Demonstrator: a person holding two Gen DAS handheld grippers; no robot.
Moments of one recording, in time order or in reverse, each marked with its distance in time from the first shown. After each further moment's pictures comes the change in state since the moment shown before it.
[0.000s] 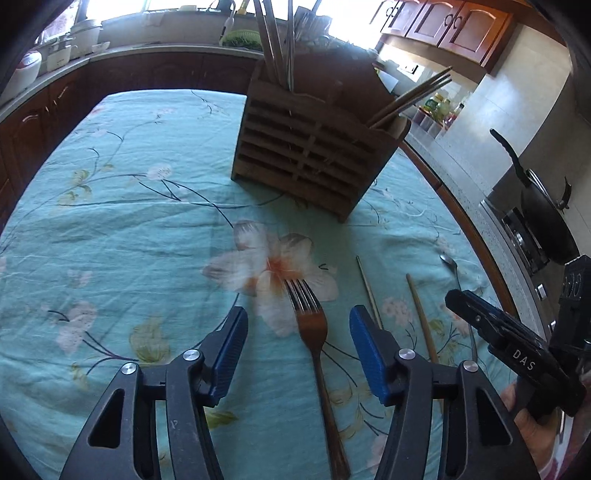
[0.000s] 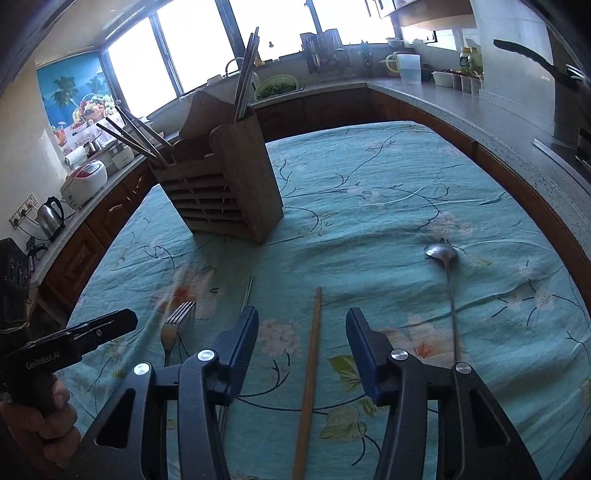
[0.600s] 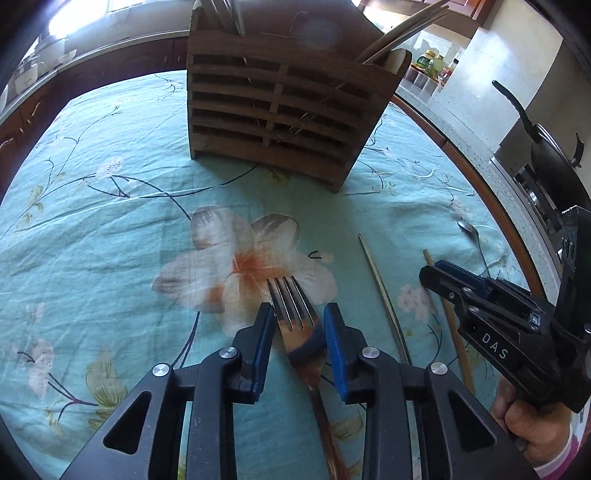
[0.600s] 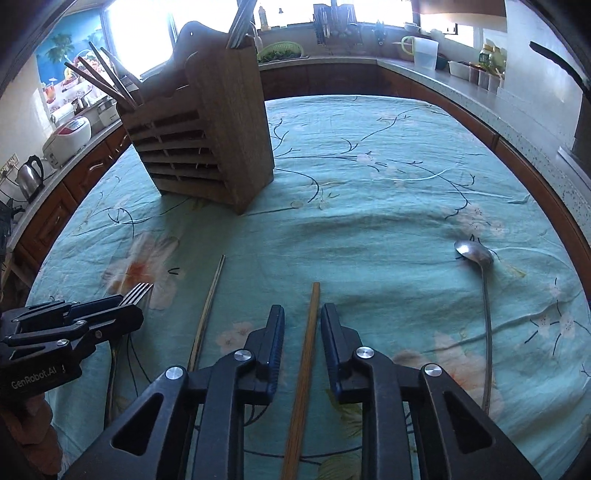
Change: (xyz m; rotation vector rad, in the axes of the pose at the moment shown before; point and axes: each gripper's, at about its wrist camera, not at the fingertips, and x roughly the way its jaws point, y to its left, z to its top) left arm 0.067 -0.022 0.016 0.112 0.097 0.041; right arm 0.054 0.007 0.002 -0.099 0.094 -0.099
